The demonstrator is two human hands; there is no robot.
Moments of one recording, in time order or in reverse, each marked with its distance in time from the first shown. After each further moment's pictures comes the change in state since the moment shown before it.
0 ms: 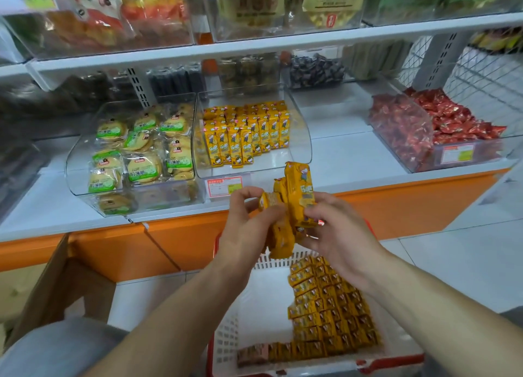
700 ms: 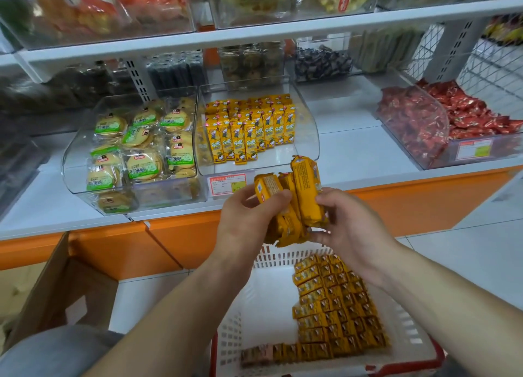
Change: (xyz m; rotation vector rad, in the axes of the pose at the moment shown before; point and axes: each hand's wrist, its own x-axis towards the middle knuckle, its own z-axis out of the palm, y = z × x) left_hand 0.014 0.008 -0.004 0.016 0.034 0.006; right_hand 0.020 0.004 -0.009 -0.081 -0.015 -0.002
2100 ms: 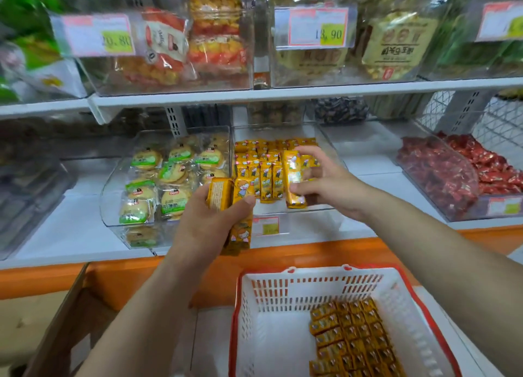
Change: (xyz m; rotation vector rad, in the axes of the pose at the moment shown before) left_hand 0.032 0.067 -0.100 0.151 0.080 0.207; right_hand 0.126 -0.071 0.056 -0.545 -0.151 -0.143
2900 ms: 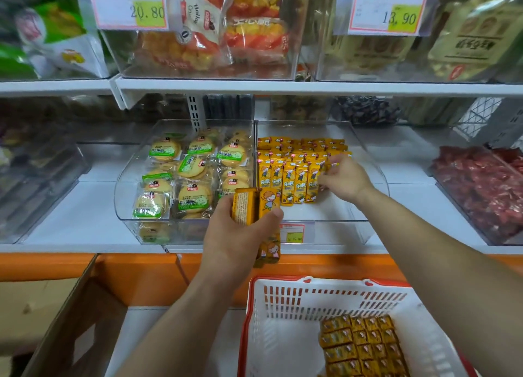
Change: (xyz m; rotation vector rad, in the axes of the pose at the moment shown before) left_hand 0.014 -0.035 0.004 -0.095 0.103 -0.037; right_hand 0.110 0.054 -0.005 -0.573 0.337 0.072
